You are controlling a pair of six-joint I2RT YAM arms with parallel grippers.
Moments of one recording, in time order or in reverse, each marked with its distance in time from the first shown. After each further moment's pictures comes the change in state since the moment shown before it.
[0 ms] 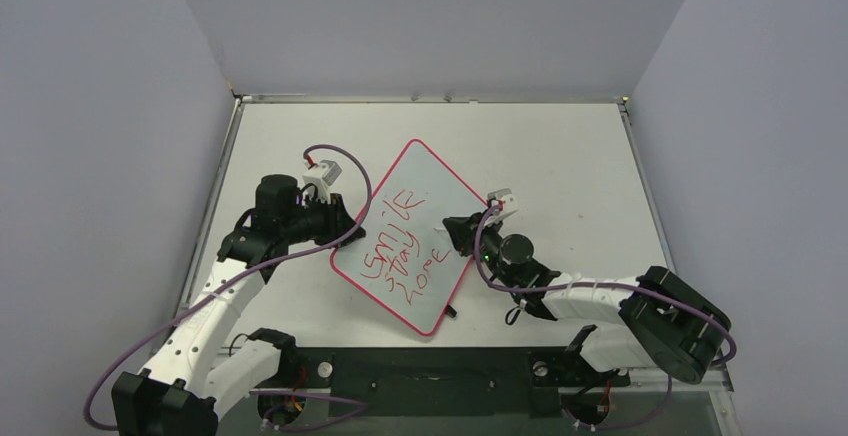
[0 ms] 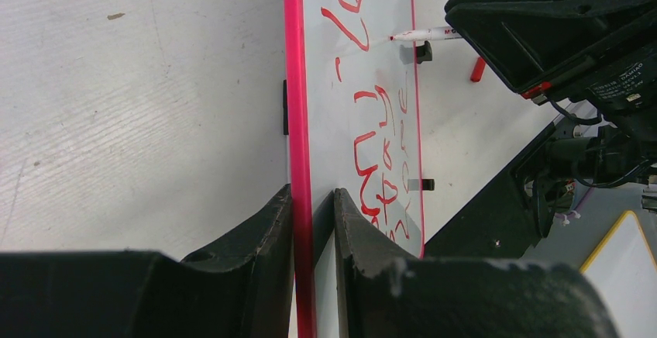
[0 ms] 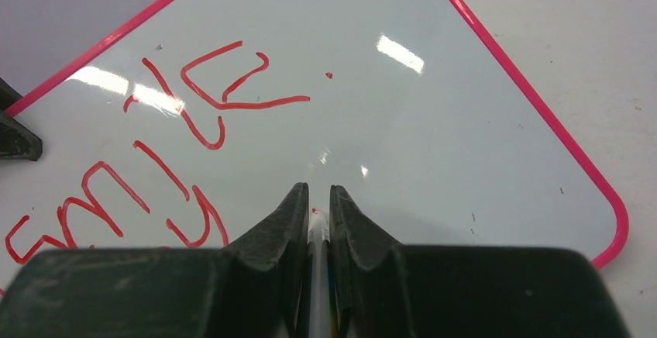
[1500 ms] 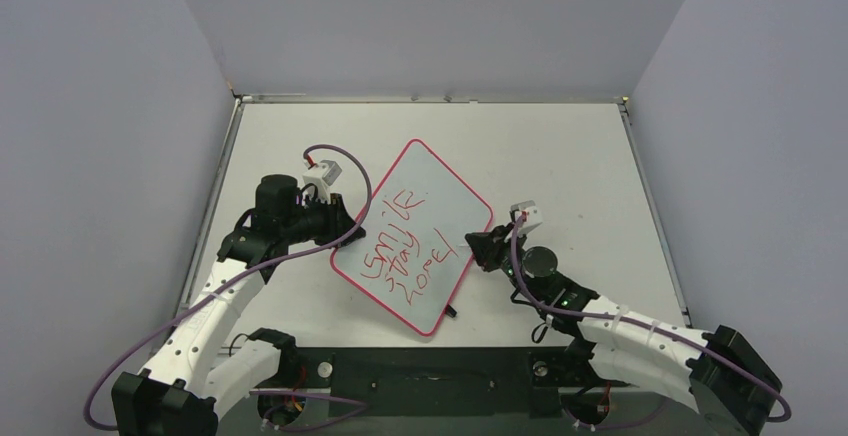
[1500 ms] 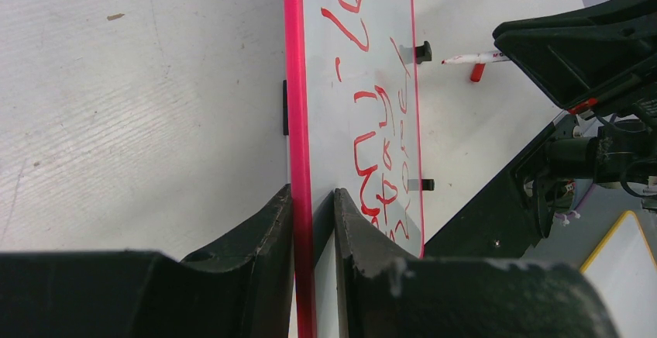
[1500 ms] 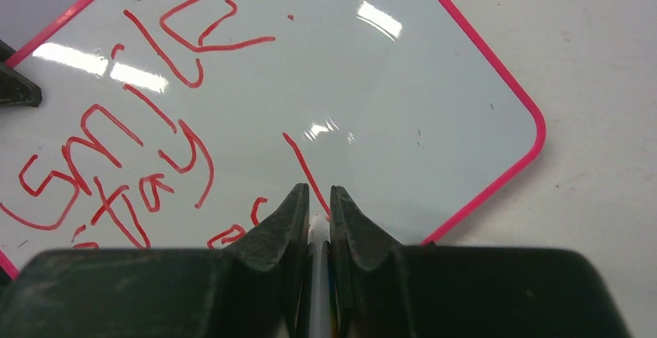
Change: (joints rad) left arm 0.000 0.000 -0.001 0.001 0.000 0.000; right arm 0.000 -0.428 -0.113 -0.433 0.025 0.048
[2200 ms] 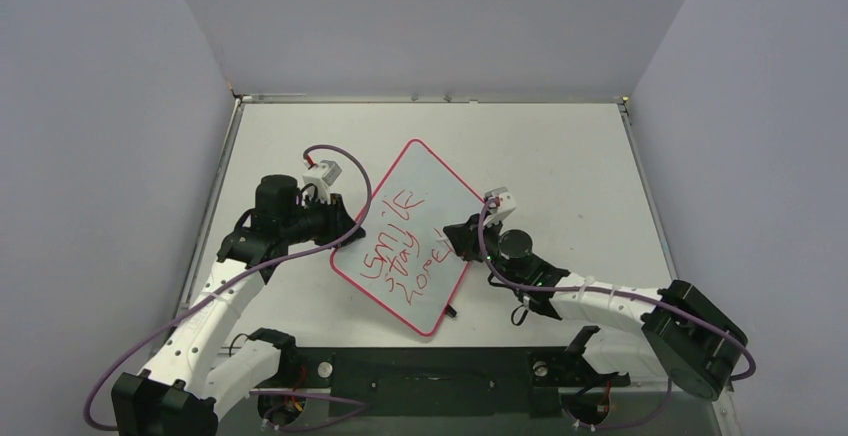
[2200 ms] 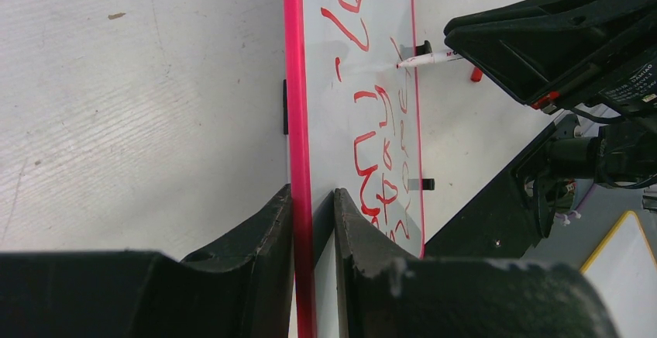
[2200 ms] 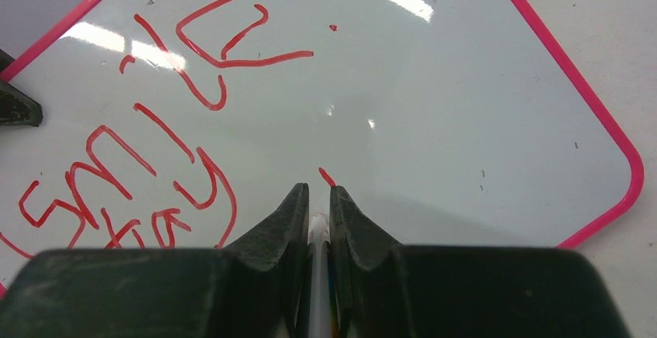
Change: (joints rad) left arm 0.000 -0.003 0.000 -0.001 0.000 0.000; right arm 0.002 0.313 0.148 0.151 -0.085 0.006
